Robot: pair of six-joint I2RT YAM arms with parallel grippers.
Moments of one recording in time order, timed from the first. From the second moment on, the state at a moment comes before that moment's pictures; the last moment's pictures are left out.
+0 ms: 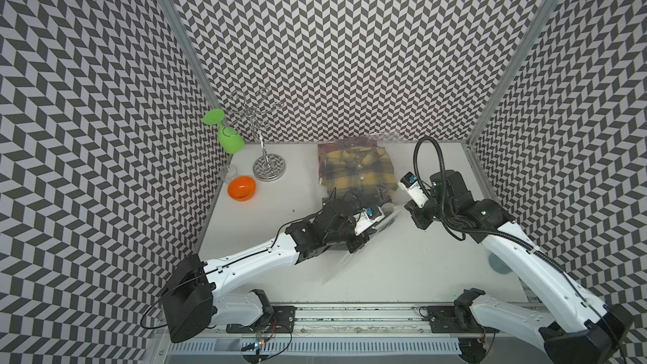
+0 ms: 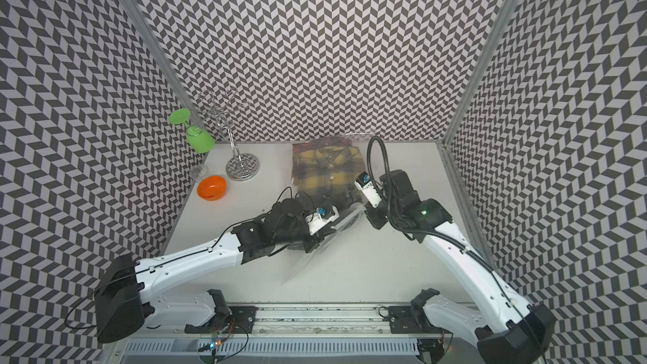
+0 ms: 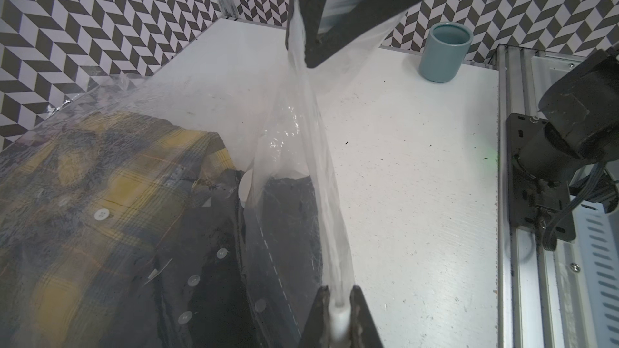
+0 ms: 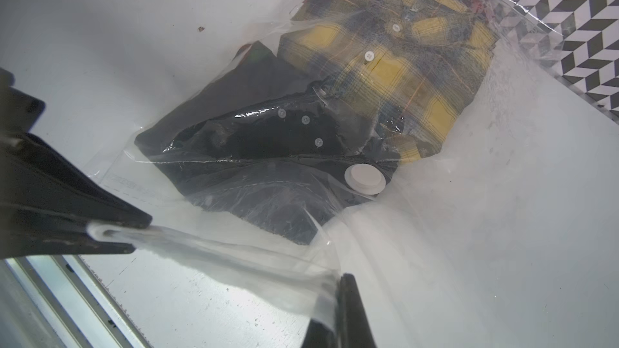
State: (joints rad) left arm -0.96 1.28 0.87 -0.17 0.20 0.18; right arm 0.47 1.09 1.10 -0.82 -0.09 -0.22
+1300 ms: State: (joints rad) left arm -0.88 1.27 0.88 -0.26 0.23 0.19; right arm 0.52 1.04 1.09 -0.79 -0.17 -0.22
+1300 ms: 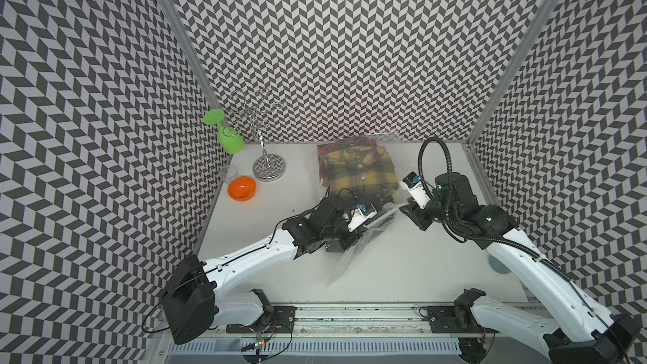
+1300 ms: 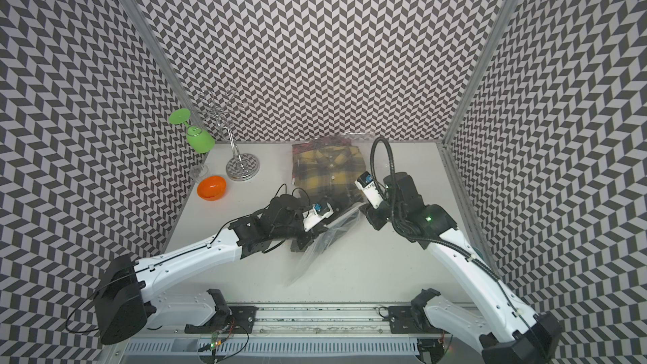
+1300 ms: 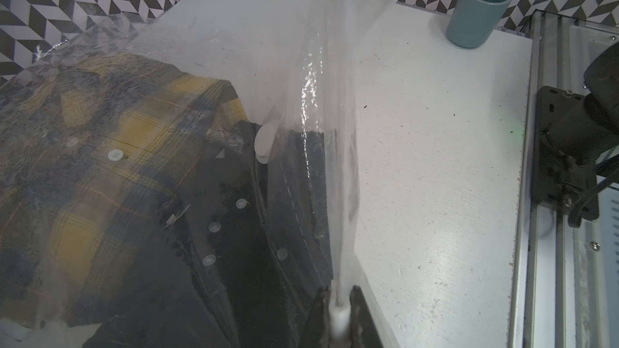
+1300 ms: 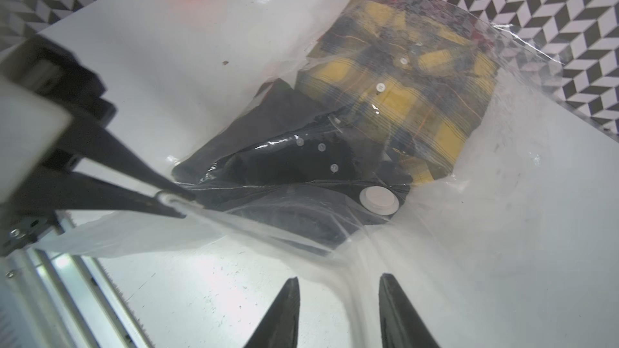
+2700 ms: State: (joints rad) left arm -0.87 1.14 0.78 -0.20 0.31 0.21; right arm 0.78 1.30 1.28 -0.97 -0.09 -0.36
